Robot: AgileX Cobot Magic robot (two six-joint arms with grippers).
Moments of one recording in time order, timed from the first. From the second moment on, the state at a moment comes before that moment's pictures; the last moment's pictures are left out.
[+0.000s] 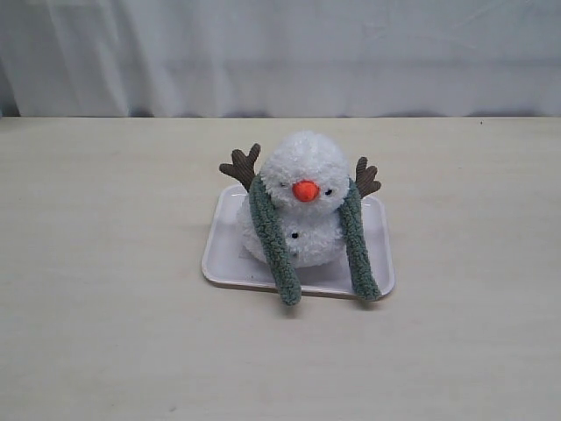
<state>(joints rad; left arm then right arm) -0.06 0.00 0.00 0.05 0.33 0.13 -0.06 0.12 -0.68 1.11 0.39 -1.00</state>
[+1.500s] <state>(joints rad) -0.06 0.00 0.00 0.05 0.33 0.13 -0.06 0.01 -0.43 0.08 0.15 0.00</state>
